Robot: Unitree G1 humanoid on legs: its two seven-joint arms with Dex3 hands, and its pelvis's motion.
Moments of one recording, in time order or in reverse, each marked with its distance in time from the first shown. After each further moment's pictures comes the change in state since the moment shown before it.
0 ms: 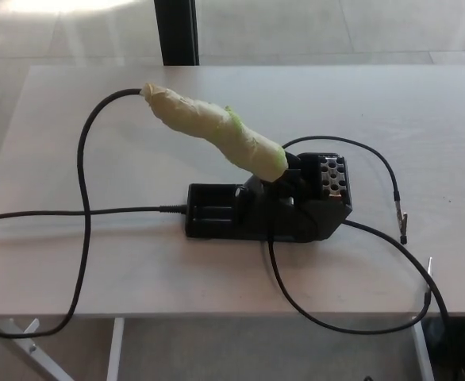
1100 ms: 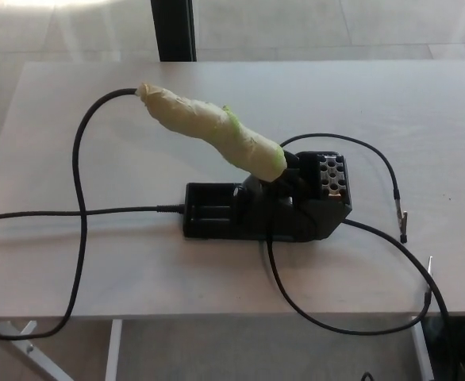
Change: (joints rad) left_arm -0.883 -0.037 -0.258 -0.846 0.068 0.149 0.080; right_arm -0.022 0.000 0.015 0.031 0.015 -0.014 0.031
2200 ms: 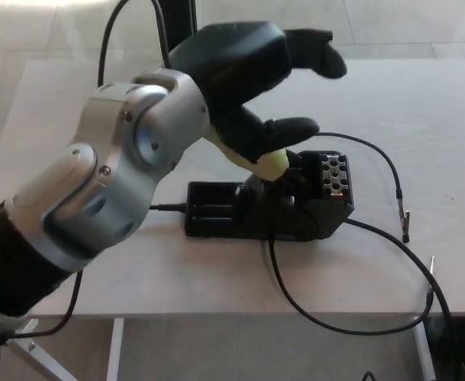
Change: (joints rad) left_arm -0.056 -0.068 -0.754 -0.375 0.198 0.230 -0.326; right_arm -0.053 -0.002 0.010 0.012 0.001 -0.010 0.002
